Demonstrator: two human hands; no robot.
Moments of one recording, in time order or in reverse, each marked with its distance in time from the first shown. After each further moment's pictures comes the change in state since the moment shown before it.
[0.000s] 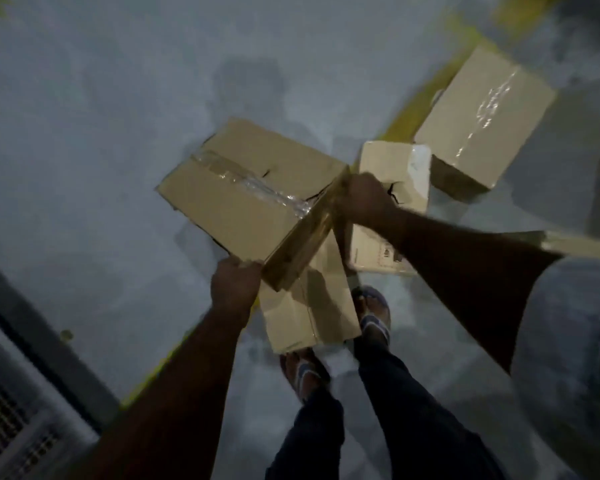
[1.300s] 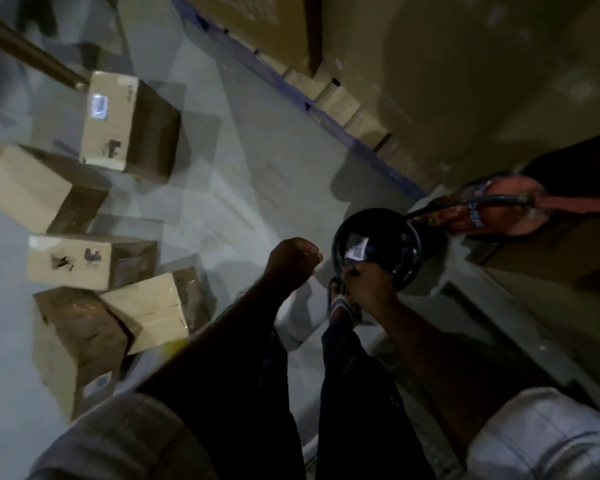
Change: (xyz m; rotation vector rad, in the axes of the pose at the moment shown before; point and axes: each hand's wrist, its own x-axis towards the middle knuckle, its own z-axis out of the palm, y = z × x) left_hand -0.518 -0.469 0.120 1.645 -0.933 0.993; right_hand -0.814 0.102 0.415 1.382 0.658 1.228
